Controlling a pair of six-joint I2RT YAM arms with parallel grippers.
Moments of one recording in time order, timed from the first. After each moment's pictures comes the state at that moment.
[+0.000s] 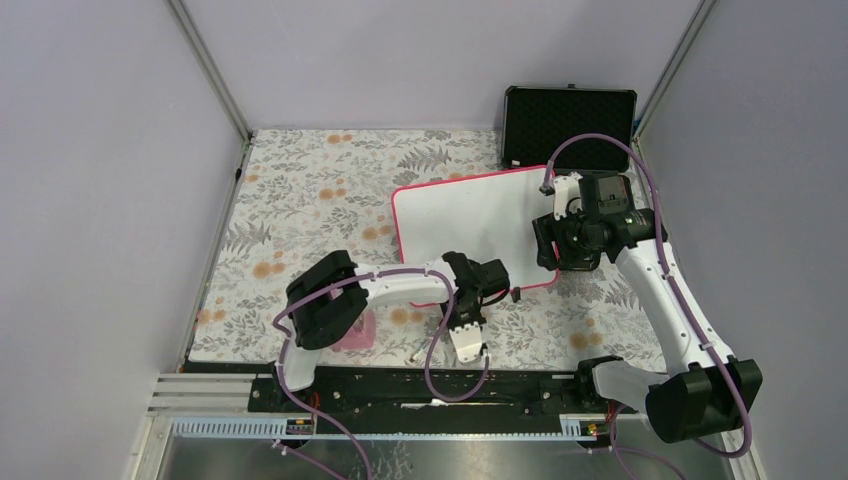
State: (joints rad) left arm -1.14 1.99 1.43 -0.93 0.01 1.70; right arm 0.18 1.16 1.12 -0.99 -0.23 -0.19
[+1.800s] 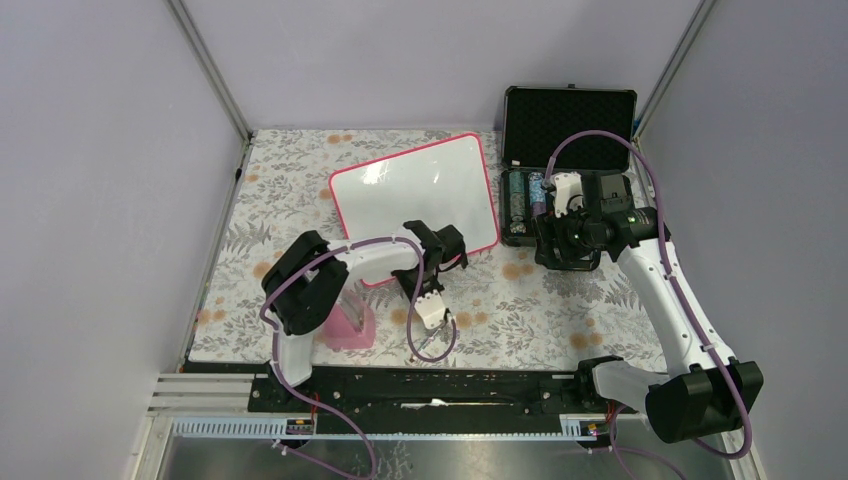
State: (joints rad) left arm -0.88 1.92 1.32 -1.01 -0.09 1.73; right arm 0.18 1.16 1.14 -0.99 -0.26 -0.19
